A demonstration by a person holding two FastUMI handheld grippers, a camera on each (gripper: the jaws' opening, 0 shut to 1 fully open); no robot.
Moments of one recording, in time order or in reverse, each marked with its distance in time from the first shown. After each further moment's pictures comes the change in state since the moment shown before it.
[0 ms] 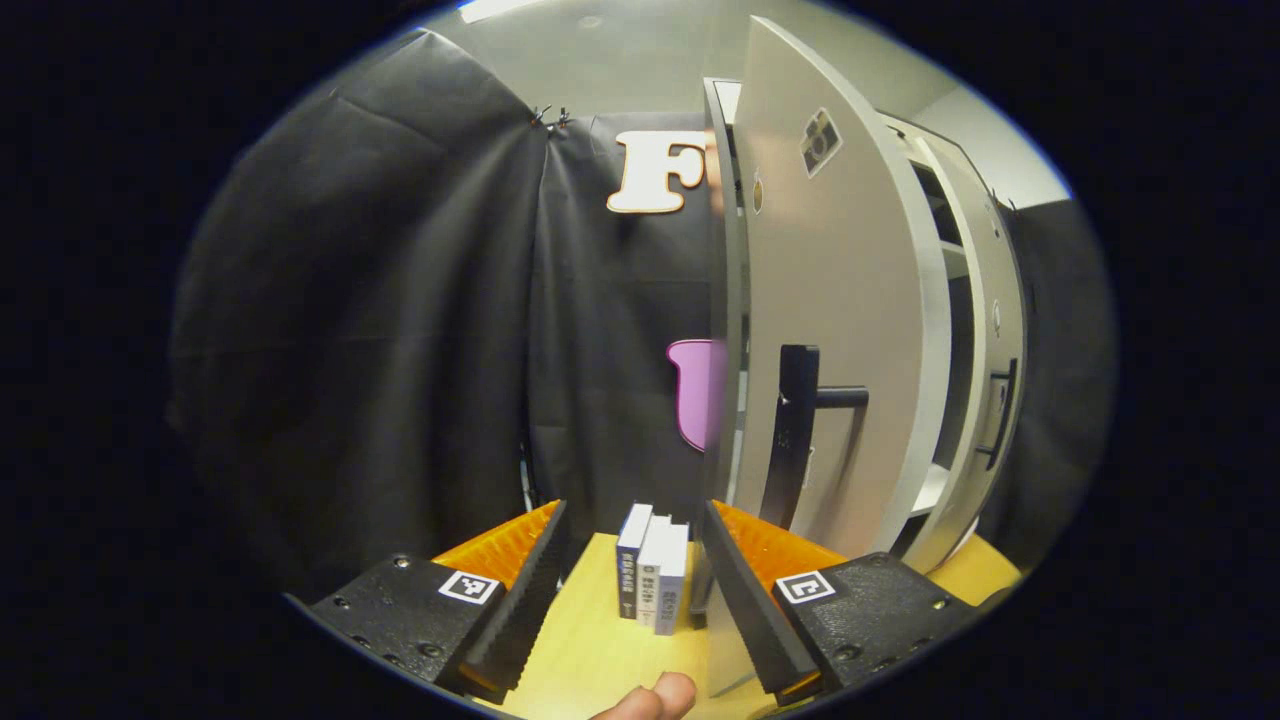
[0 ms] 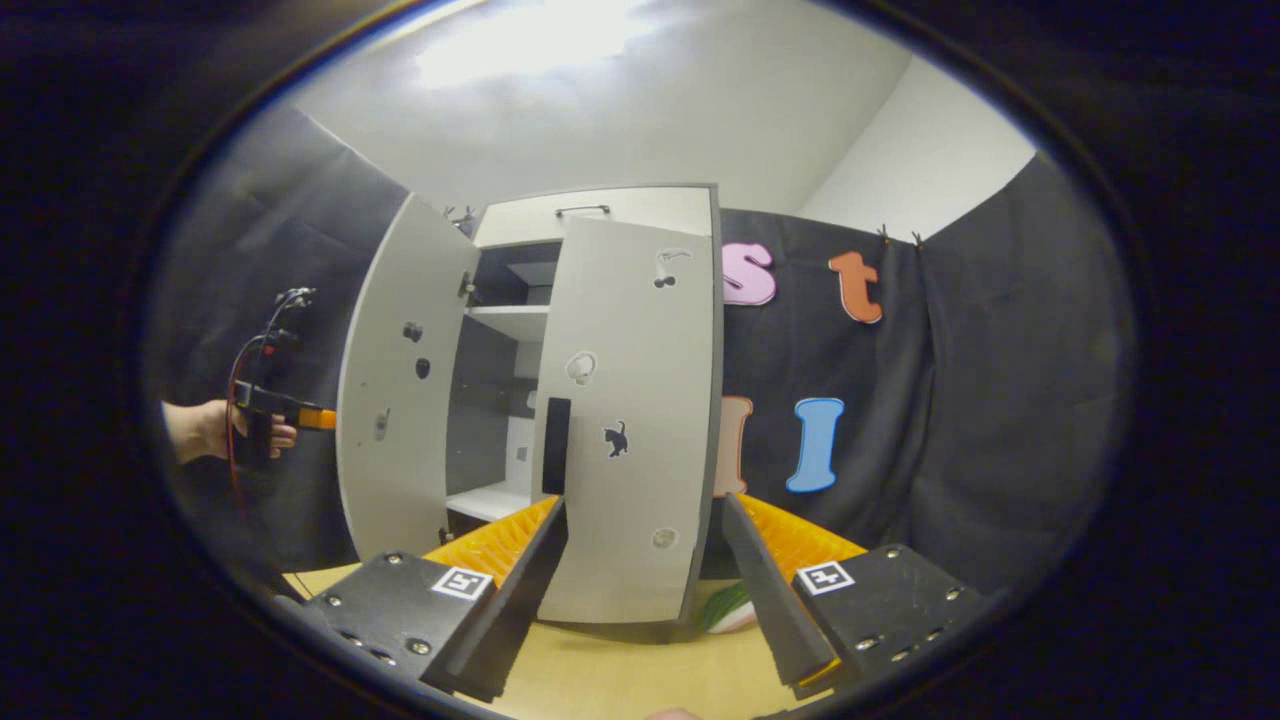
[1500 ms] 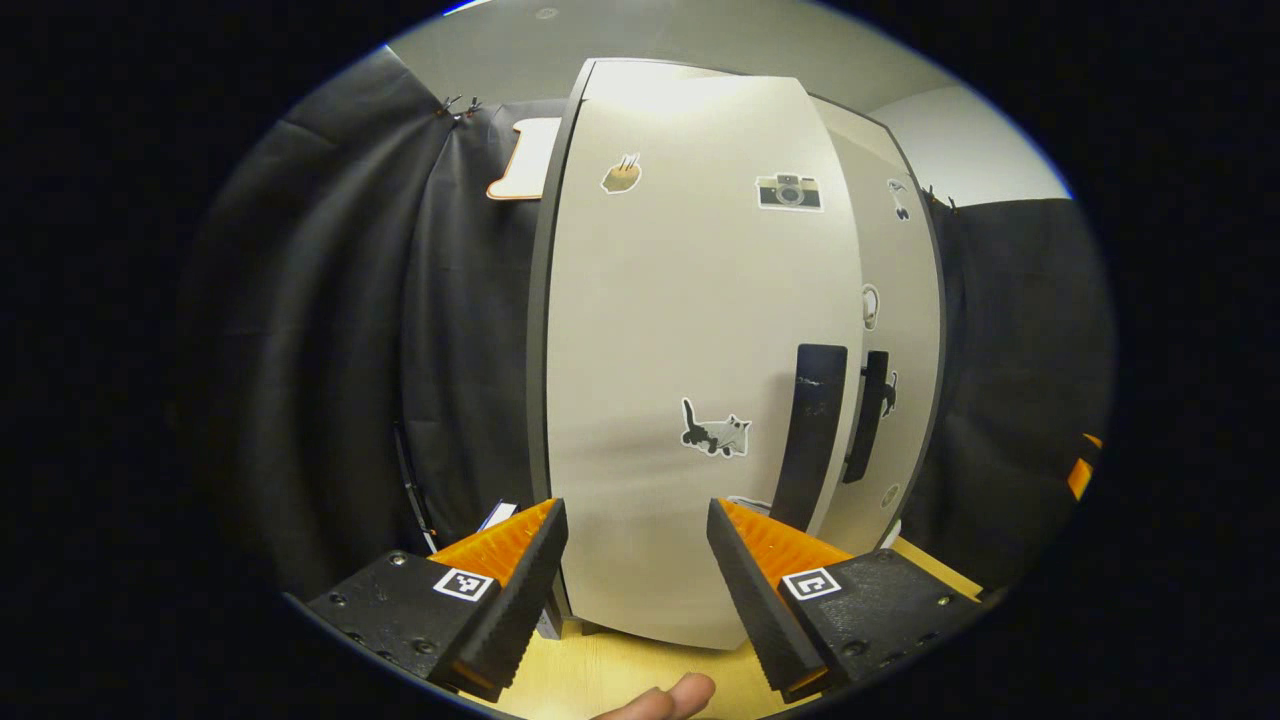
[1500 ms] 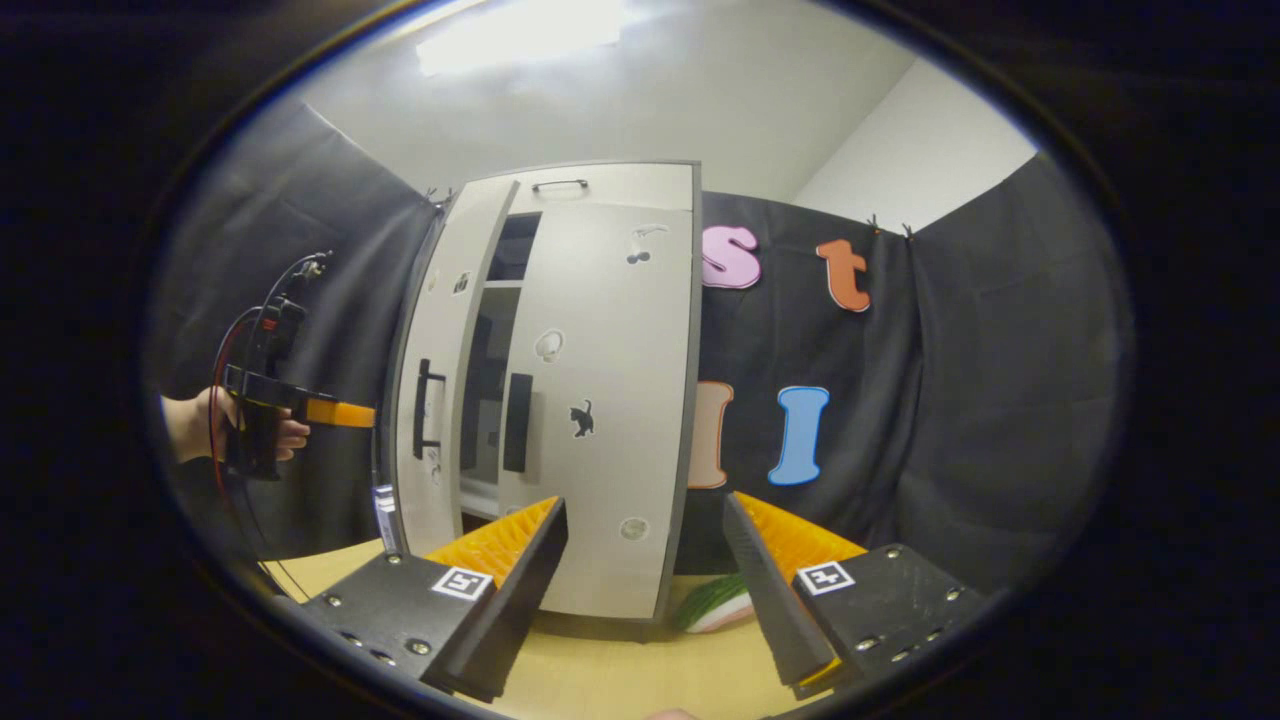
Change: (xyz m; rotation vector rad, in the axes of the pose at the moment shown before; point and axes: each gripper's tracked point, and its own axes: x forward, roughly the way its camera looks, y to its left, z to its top) left arm 0.019 -0.142 0.001 0.009 -0.018 -0.208; right arm 0.029 -0.025 -0.023 -0.012 0.047 -0.038
